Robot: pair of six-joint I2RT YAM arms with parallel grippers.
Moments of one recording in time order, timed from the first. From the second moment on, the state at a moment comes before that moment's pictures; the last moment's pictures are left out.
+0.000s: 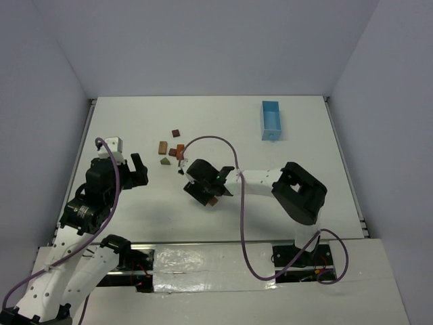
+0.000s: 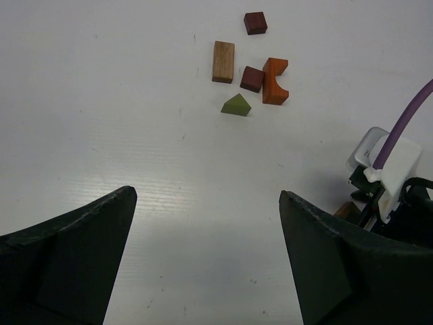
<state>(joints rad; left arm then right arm) -0.30 0.62 0.79 -0.64 -0.25 -0.32 0.99 1.86 1.13 -0.26 0.14 0.01</state>
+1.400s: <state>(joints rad) -0.36 0.57 0.79 -0.64 -0.26 -0.32 1.05 2.03 1.45 -0.95 0.49 1.79</state>
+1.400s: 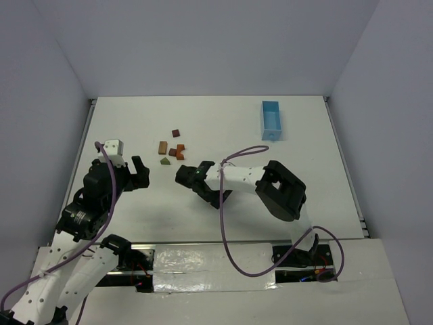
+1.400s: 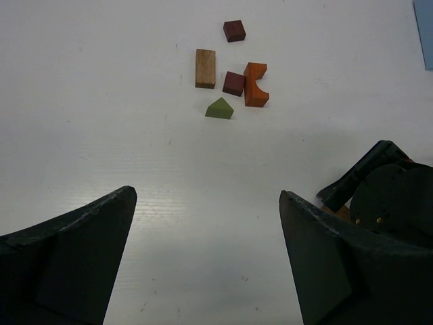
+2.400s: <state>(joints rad) -0.38 0.57 0.79 -0.64 -0.29 -0.32 0.87 1.93 1.29 -0.49 0.46 0.74</state>
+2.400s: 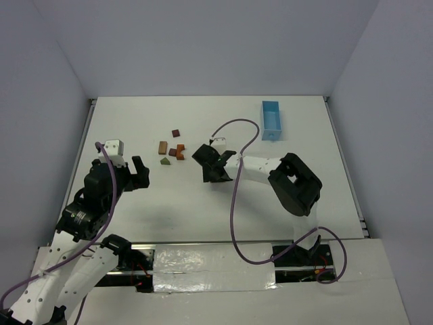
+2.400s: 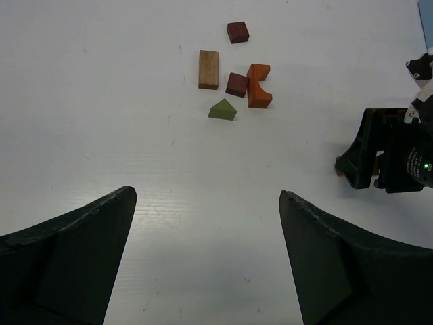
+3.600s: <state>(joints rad) -0.38 0.59 0.79 -0.64 -0.29 -0.32 0.88 1.92 1.29 -0.52 0.33 0.80</state>
